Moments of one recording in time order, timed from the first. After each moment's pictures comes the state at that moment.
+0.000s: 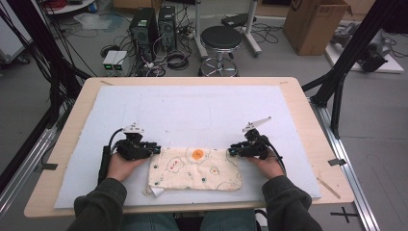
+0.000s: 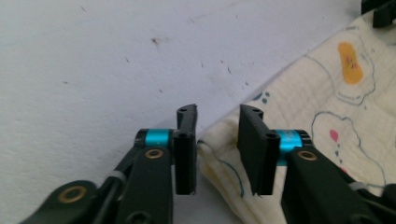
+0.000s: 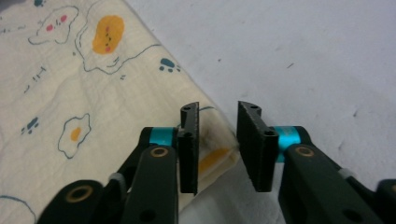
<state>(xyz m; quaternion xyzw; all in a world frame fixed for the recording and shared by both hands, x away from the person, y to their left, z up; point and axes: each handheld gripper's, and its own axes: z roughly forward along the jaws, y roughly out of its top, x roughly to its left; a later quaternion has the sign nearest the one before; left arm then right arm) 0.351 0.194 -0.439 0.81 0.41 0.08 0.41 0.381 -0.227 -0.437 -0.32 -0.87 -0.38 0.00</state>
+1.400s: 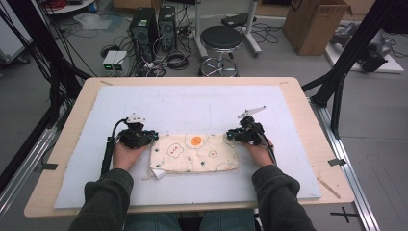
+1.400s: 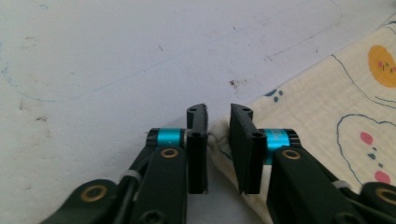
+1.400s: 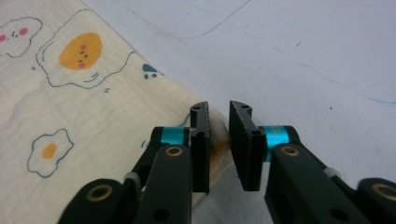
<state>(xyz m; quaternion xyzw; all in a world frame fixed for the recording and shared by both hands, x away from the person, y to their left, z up) 0.387 0.197 -0.440 0.78 0.45 0.15 0.41 0.424 -0.216 -0.435 -0.36 -0.85 -0.38 -0.07</state>
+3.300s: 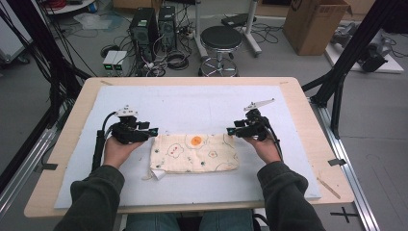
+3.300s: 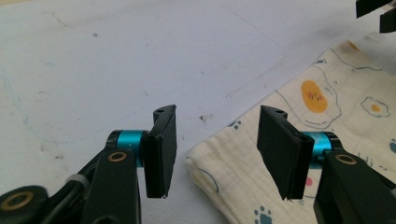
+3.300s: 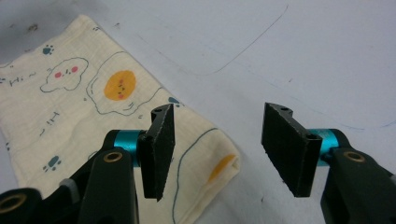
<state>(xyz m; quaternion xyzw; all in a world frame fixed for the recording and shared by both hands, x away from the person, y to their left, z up) 0.382 0.206 -0.404 0.78 0.41 0.14 0.45 0.424 -0.226 -0.402 -0.35 -0.84 -0.42 -0.06</state>
